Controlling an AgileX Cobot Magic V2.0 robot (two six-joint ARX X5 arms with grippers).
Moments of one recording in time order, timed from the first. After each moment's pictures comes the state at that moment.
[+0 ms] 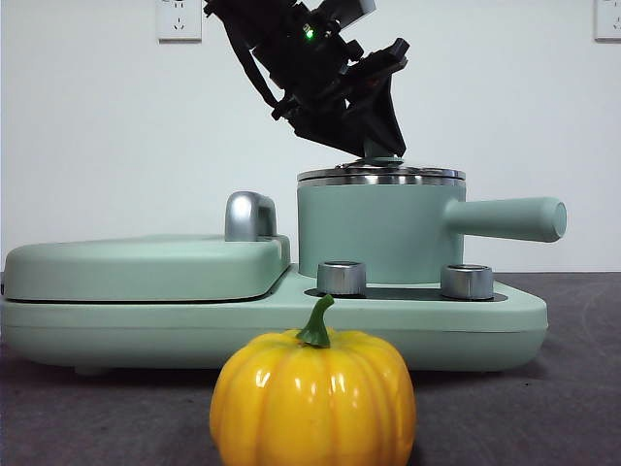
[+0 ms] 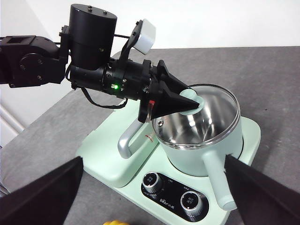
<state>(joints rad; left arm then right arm) -0.69 1.84 1.52 -0.25 0.21 0.16 0.02 0.54 0.92 -0.71 -0.70 0.15</state>
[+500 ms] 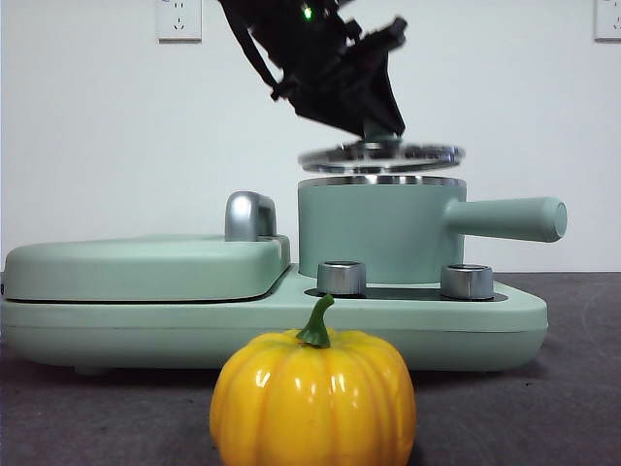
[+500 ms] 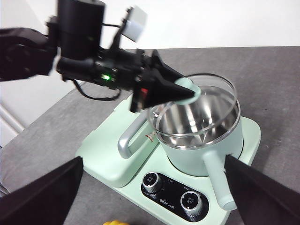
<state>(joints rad) -0.69 1.79 1.54 -0.27 0.21 0.17 0.02 0.54 0.92 -0.71 -0.70 0.15</state>
